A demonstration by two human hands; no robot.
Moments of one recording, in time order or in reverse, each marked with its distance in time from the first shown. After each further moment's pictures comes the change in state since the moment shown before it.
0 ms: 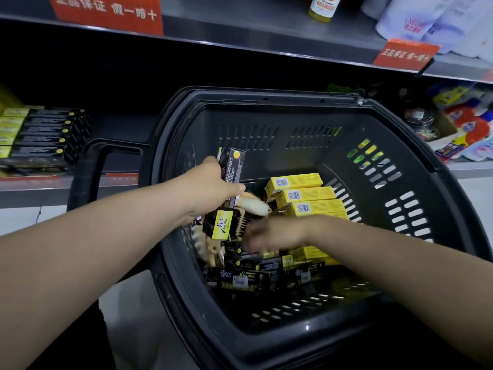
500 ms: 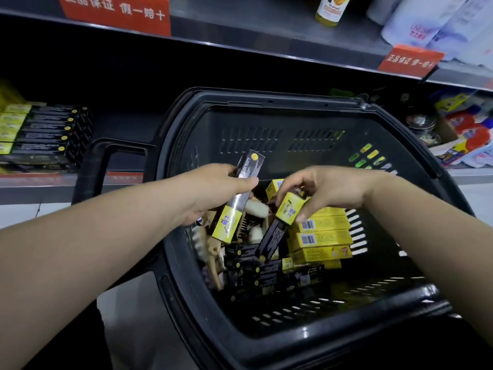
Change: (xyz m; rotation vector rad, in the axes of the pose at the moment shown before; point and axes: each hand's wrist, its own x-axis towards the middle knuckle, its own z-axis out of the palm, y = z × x) left_hand -0.003 0.008 0.000 -0.238 -0.218 -0.032; right_hand -0.062 0.014 -0.083 0.274 0.028 -0.302
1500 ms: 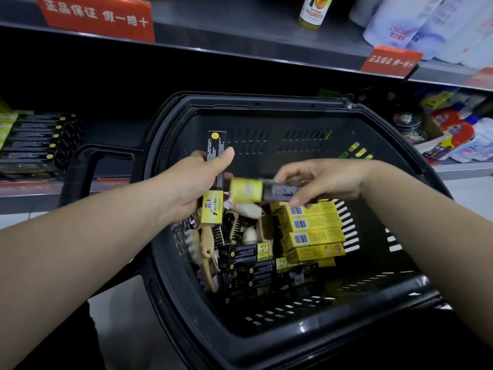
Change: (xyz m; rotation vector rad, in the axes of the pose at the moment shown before) left_hand 0.003 0.007 -0.001 -0.417 0.184 0.012; right_hand -0.015 -0.010 -0.007 0.103 0.032 0.092
